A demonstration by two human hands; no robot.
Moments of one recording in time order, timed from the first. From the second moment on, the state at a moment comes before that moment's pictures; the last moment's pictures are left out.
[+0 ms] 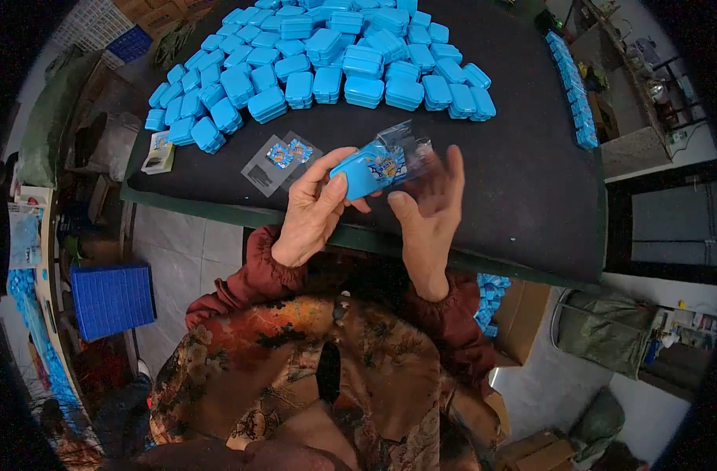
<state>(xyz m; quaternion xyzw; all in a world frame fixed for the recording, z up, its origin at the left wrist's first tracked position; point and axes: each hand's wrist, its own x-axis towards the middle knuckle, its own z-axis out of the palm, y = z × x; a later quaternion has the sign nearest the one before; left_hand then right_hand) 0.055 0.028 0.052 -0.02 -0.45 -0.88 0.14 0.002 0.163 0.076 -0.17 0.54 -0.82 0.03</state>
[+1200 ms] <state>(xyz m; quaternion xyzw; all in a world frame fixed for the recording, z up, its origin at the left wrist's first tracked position) 0.046 -0.022 0.079 -0.28 -0.84 -0.43 0.16 0.014 0.166 0.068 -0.10 0.52 -0.73 0.42</state>
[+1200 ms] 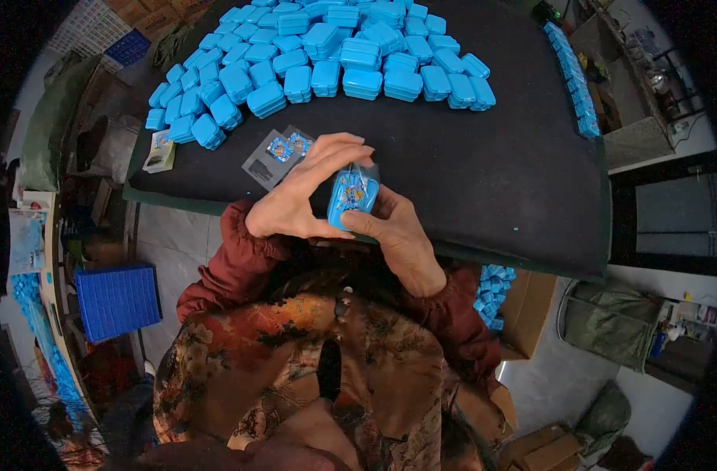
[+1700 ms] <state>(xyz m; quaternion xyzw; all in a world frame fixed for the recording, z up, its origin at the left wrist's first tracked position) 0.056 -0.015 0.067 -0.20 -0.79 -0.56 0.17 0.017 0.166 0.064 -0.09 0.40 -0.81 0.43</state>
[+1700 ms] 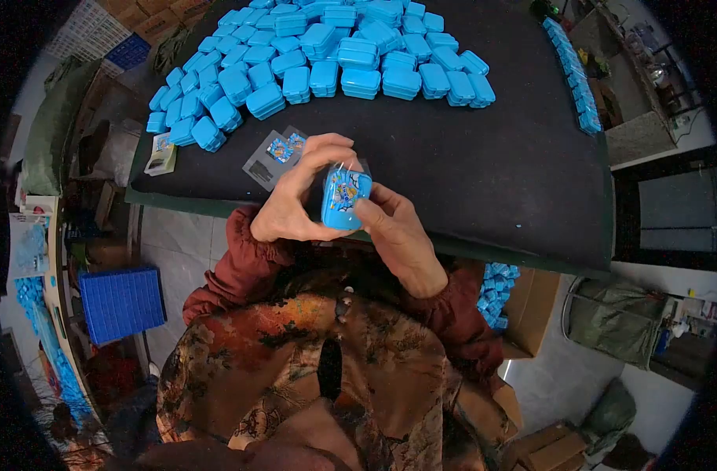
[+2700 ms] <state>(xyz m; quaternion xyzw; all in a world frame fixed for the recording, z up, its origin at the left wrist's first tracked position) 0.062 -0.008 0.041 -0.10 -0.62 -0.76 0.20 0.032 0.147 0.057 -0.08 0.36 -0.84 0.39</state>
